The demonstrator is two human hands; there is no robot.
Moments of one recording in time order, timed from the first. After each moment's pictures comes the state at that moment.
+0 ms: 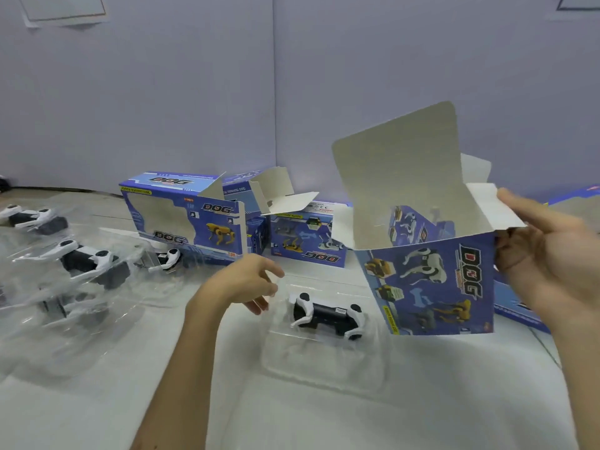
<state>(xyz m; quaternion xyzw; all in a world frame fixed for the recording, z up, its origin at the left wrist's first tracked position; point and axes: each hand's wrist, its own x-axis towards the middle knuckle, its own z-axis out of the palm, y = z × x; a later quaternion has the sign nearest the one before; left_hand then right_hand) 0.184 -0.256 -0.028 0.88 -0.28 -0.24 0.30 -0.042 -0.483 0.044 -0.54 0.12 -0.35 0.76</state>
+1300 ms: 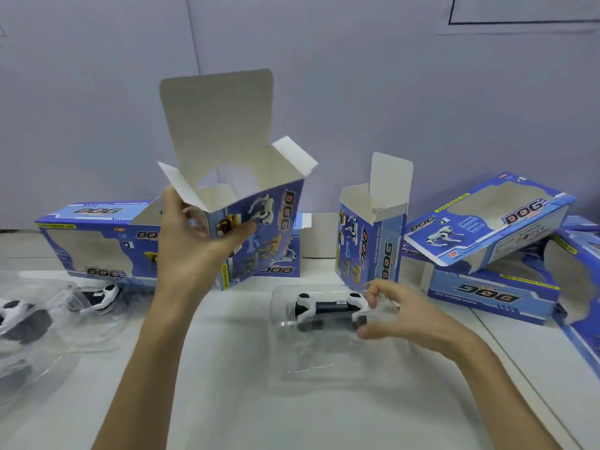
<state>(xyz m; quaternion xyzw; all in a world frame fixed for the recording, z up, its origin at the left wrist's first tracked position) 0.158 -0.288 0.010 0.65 -0.31 0.15 0.67 -0.038 -0.512 -0.060 -0.88 0.18 -0.10 0.43</state>
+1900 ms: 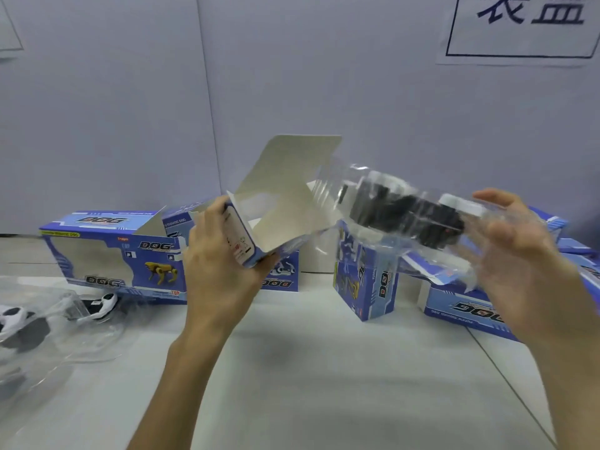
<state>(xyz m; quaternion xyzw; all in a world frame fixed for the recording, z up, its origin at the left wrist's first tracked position) 0.135 -0.306 0.002 0.72 -0.36 0.30 0.51 -0.091 -0.523 0.034 -0.64 -0.02 -0.43 0.63</state>
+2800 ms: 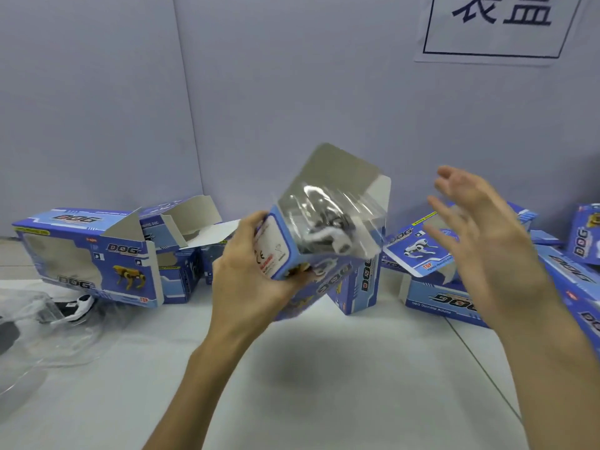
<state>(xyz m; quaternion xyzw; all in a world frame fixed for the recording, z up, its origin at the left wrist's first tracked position) 0.098 -0.332 -0.007 0.69 -0.42 0.15 0.56 -0.087 -0.487 0.056 -0.63 0.15 -0.49 0.58</state>
